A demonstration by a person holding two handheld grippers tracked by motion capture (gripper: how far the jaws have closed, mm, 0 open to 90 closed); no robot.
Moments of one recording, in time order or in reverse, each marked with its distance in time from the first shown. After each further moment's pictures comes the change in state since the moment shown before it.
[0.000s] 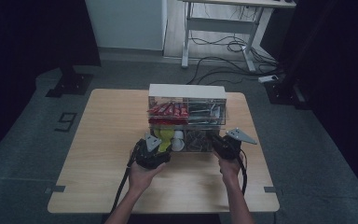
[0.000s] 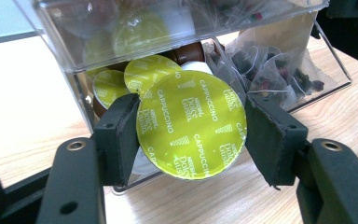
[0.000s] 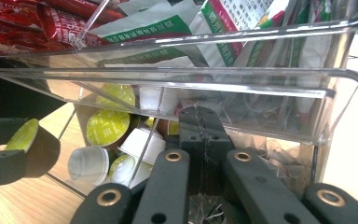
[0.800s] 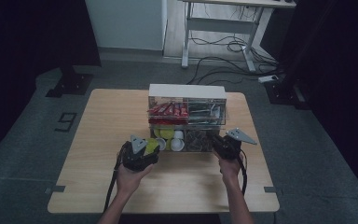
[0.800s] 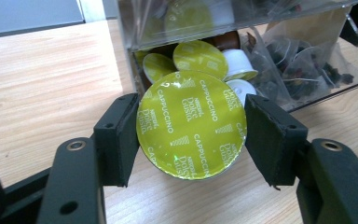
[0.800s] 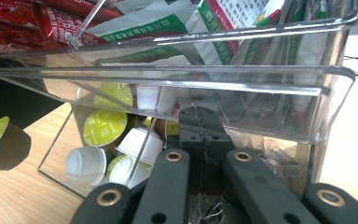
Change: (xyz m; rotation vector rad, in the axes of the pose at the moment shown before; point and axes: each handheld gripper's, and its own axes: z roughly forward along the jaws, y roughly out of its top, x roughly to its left) left arm 0.029 -0.014 -0.019 0.002 0.049 -0.036; right arm 0.000 -0.001 0.000 -0.001 -0.009 0.002
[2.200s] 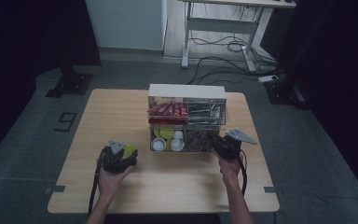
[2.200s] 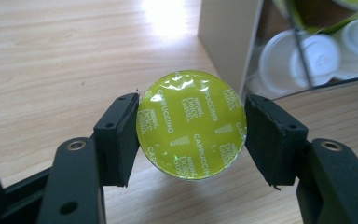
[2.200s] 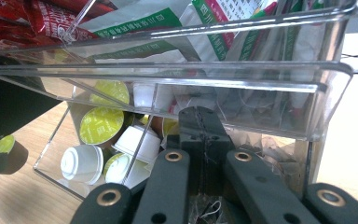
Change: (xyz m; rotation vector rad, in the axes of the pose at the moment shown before) left arm 0.065 -0.044 0.006 0.116 0.125 -0.085; right arm -0.002 -0.002 0.001 0.005 -0.005 -0.002
